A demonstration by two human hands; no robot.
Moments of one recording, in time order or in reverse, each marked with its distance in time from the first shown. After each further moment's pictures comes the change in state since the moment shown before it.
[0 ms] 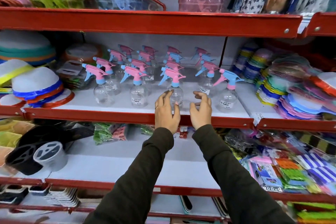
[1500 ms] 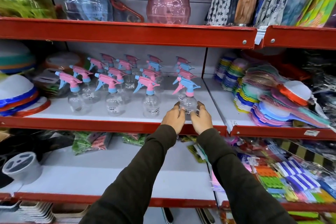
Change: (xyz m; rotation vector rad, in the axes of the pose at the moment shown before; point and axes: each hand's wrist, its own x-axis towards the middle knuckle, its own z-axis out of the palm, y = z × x) left_hand 0.012 0.069 0.084 0.013 -0.441 -0.205; right_hand 0.044 0.037 -0.088 -0.136 -0.207 0.235
